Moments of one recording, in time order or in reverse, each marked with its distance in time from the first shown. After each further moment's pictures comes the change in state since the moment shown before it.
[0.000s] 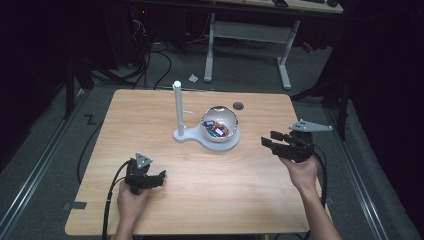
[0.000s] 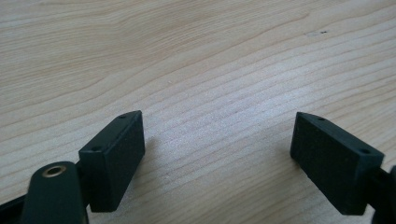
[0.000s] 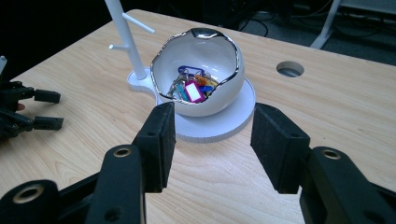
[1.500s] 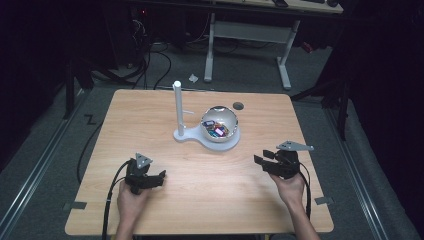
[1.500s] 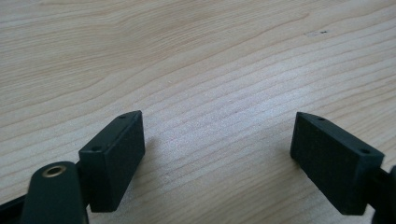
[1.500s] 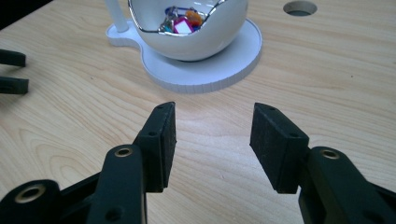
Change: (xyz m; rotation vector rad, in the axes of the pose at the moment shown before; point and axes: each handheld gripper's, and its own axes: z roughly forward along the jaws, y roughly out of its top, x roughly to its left) left arm 0.000 0.000 0.000 0.000 0.000 0.000; right arm 0.002 -0.067 0.043 0.085 -0.031 0.060
